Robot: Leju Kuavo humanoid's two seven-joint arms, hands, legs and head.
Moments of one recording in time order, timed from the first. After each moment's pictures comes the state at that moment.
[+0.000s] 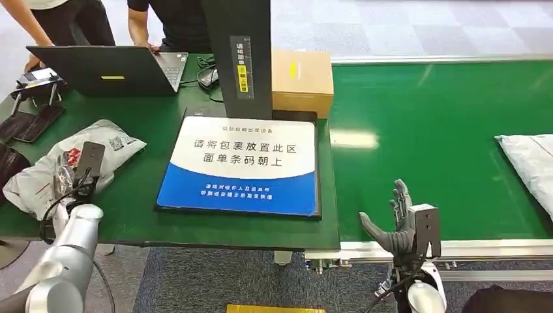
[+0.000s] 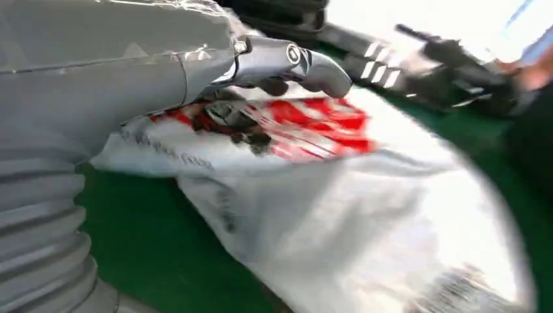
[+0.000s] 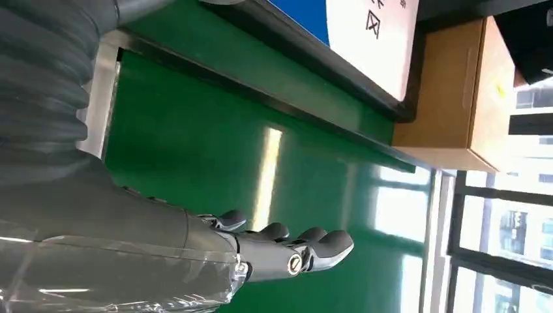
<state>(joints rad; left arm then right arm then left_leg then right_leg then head) -0.61 0.16 0.46 -0.48 -0.88 0.49 -0.46 -0.05 0.10 0.02 -1.35 0.16 -0.08 -0.50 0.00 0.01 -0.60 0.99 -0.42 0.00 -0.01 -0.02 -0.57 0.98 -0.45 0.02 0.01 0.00</state>
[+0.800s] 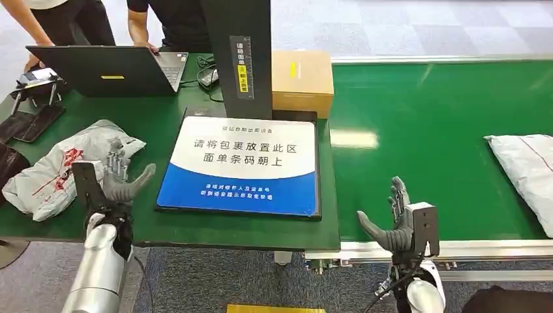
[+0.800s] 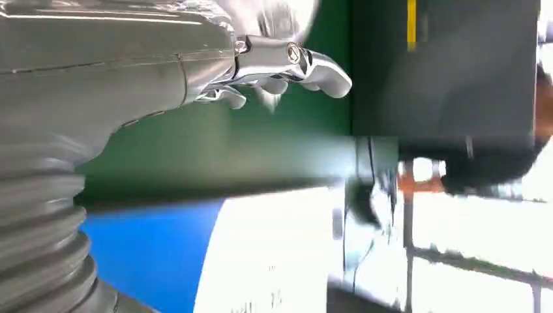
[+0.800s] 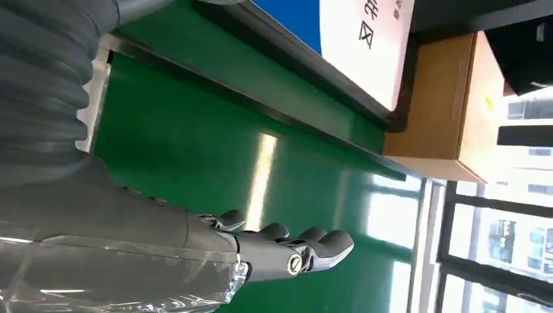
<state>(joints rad) -0.31 -0.01 0.25 -1.03 -0.09 0.01 -0.66 -0.06 0.10 0.02 -1.35 0.18 -0.05 -0.52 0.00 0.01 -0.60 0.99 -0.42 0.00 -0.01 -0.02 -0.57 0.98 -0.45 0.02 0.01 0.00</state>
